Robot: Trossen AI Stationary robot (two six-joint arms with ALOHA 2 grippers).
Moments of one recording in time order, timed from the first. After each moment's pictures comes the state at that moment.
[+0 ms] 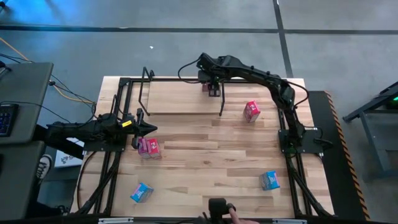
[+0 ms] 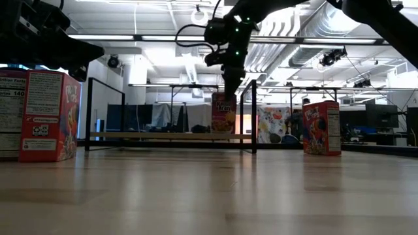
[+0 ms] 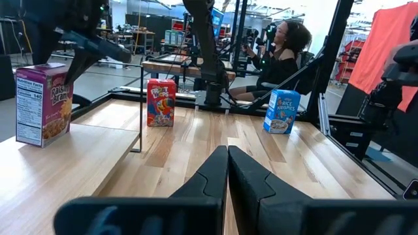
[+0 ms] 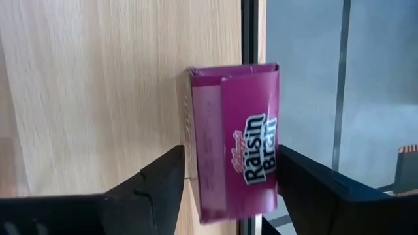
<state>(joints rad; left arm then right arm) 0.01 0.01 0.01 0.01 -0.01 -0.10 -0.48 2.12 2.07 -1.11 0.23 -0.56</state>
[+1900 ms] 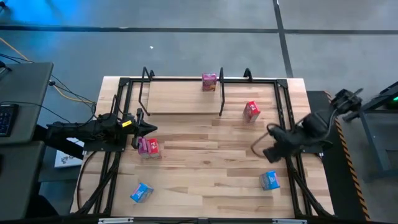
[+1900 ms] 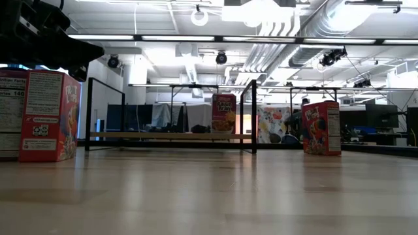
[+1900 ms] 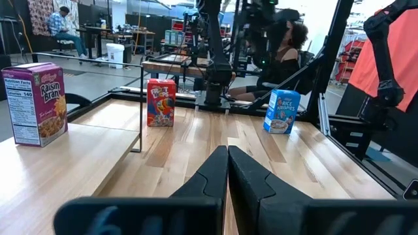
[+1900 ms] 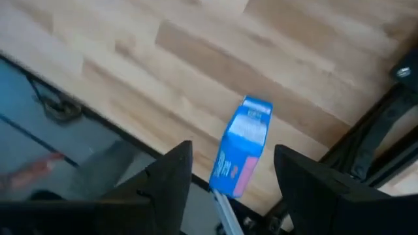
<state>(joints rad) 0.01 0.01 0.01 0.01 -0.01 -0.10 0.63 1.07 1.19 -1.33 -0.05 1.71</state>
